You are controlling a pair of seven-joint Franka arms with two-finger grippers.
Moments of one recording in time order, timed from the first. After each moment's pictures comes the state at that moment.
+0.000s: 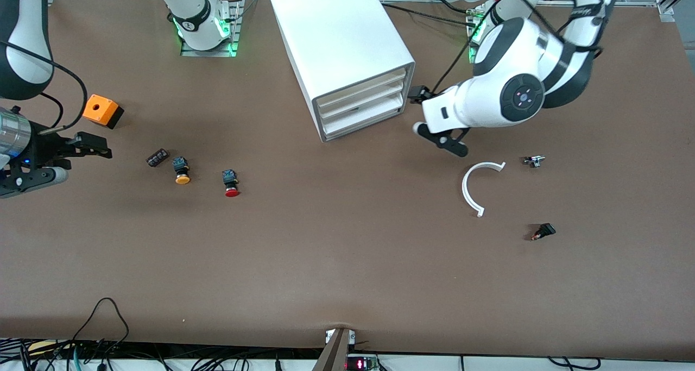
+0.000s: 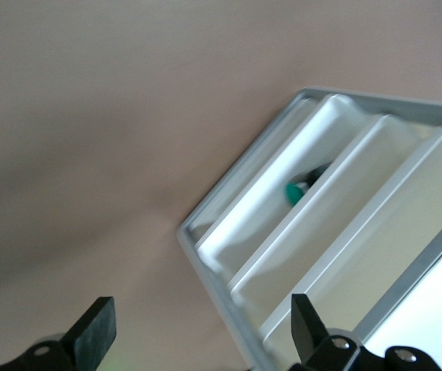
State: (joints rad) left arm -0.19 0.26 -0.30 -1.76 -0.40 1.73 0.05; right arm 0.07 0.28 -0.13 -1.51 0.06 1.69 -0.36
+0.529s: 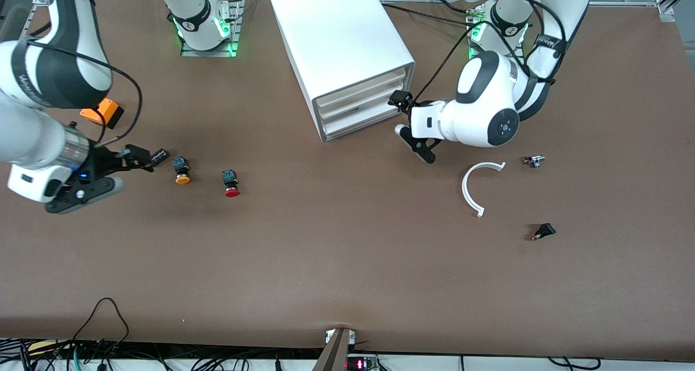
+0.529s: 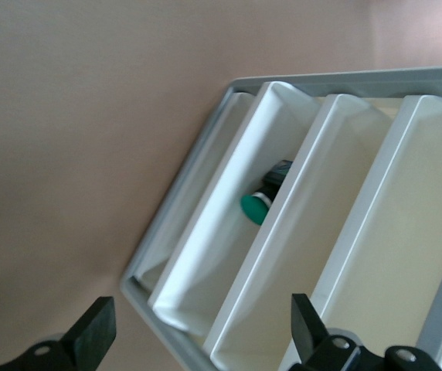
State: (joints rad) left arm -0.17 0.35 -0.31 -1.91 -0.65 1.86 0.40; right arm 0.13 0.33 -0.05 -1.51 0.12 1.77 -0.37
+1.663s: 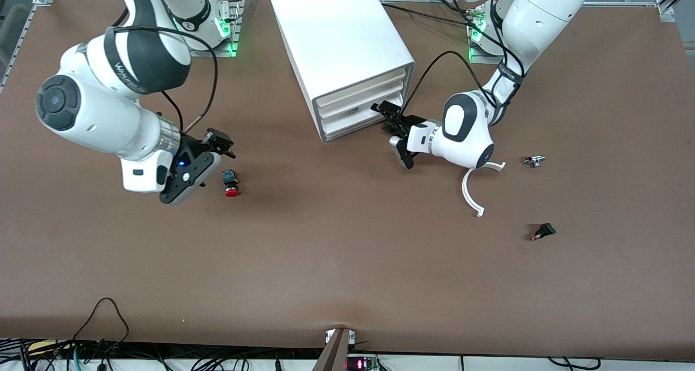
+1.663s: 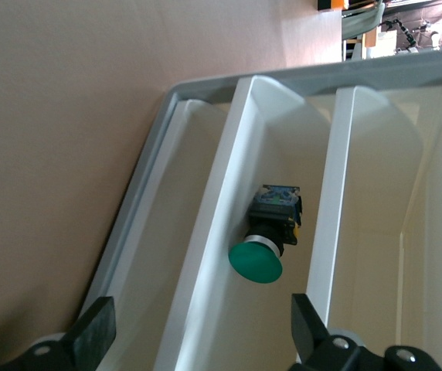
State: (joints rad) left arm -0.19 0.57 -0.32 -2.02 -1.05 1.99 0.88; right arm 0.33 0.35 -0.03 -1.50 0.24 1.86 -0.50
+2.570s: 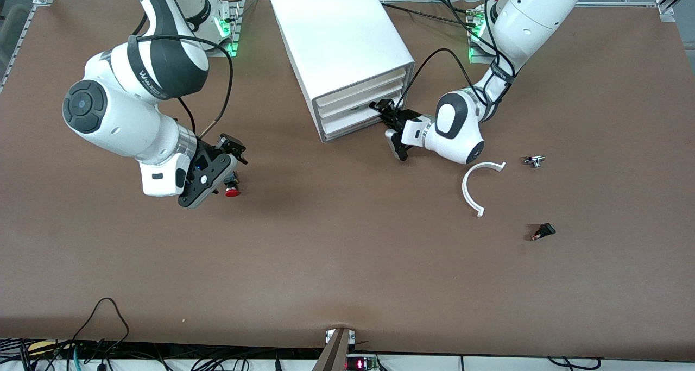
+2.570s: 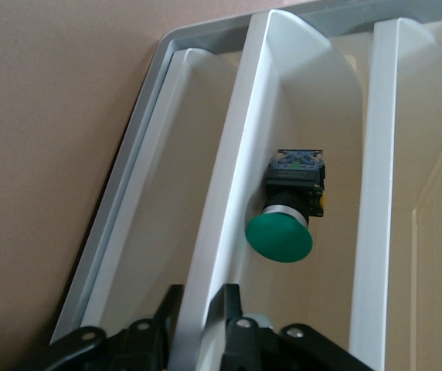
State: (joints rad) left arm -0.21 0.60 -0.32 -2.06 -1.07 1.99 0.94; right arm 0.35 0.38 -0.03 -1.50 0.24 1.91 -0.53
